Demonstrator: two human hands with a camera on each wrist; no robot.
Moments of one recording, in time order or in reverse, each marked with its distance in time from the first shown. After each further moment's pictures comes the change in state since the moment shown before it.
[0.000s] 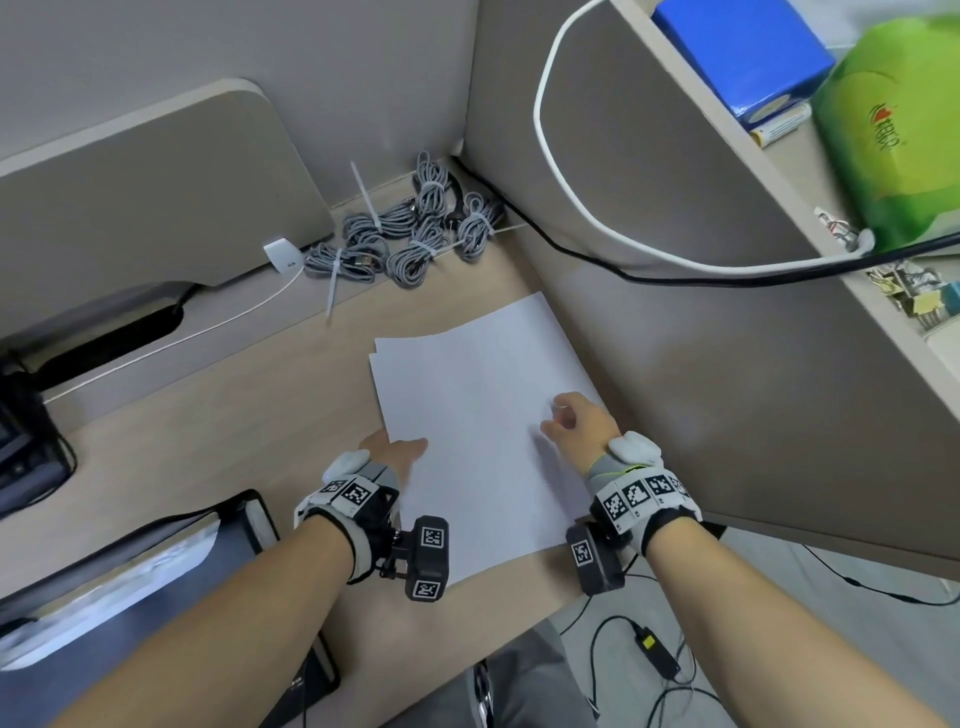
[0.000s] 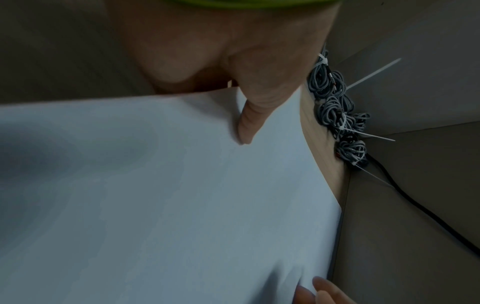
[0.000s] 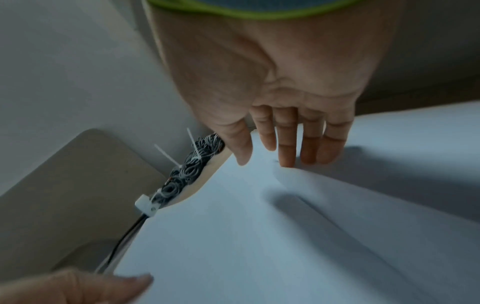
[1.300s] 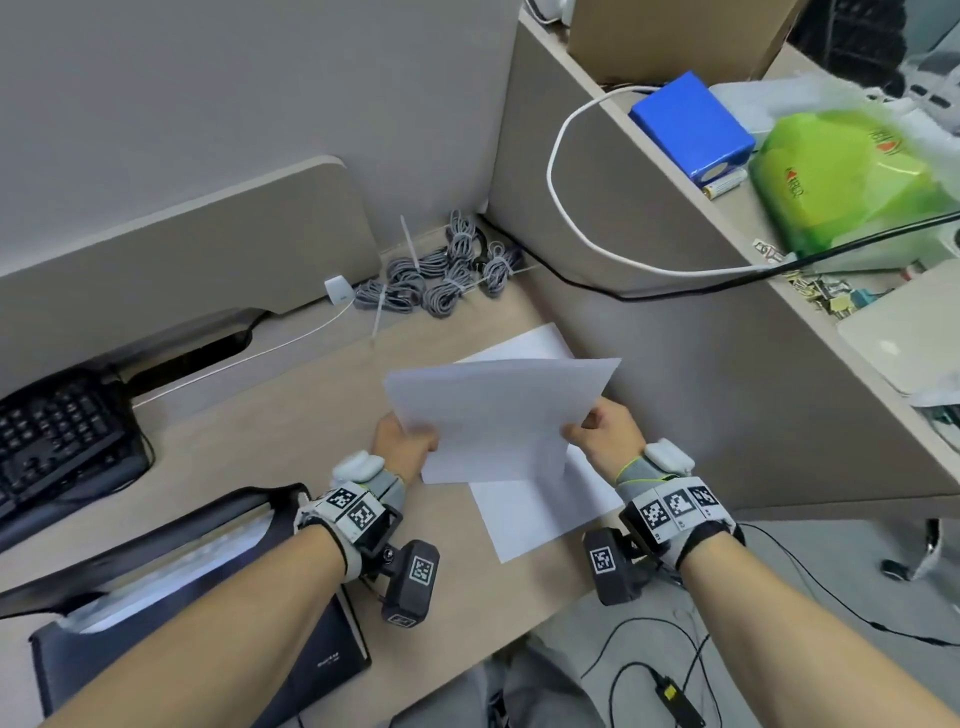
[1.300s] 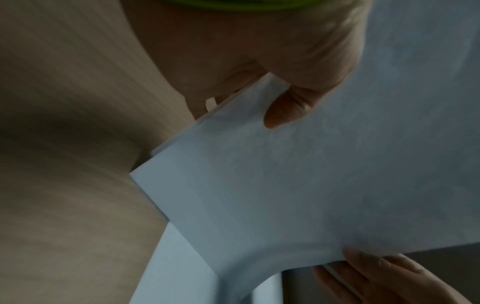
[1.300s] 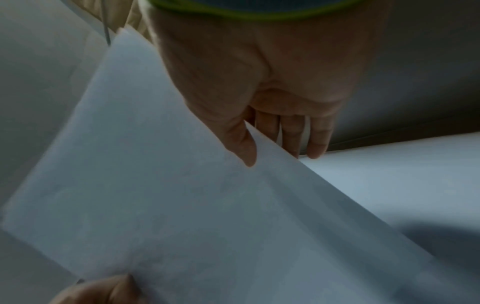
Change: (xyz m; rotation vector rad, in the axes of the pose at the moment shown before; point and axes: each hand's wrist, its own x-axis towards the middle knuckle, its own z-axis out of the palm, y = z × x) left_hand -0.106 0.026 -0.051 -0.258 0.012 0.487; right_hand -0.080 -0.048 -0.039 0.306 0.041 -0.271
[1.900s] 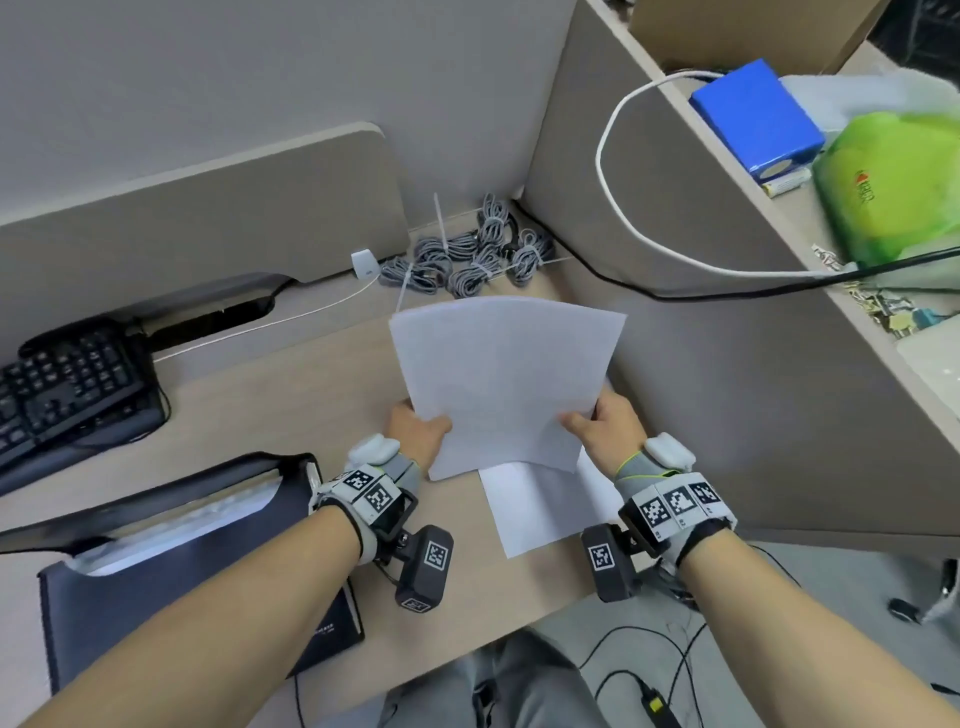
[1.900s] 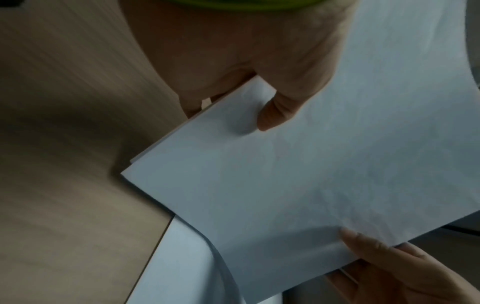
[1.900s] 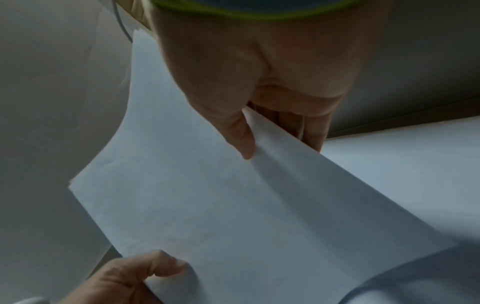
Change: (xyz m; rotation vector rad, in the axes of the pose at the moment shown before) left_hand 0.004 -0.019 0.004 -0.019 0.125 -0.066; right_hand 0.007 -0.019 0.013 -0.015 -0.067 -0.053
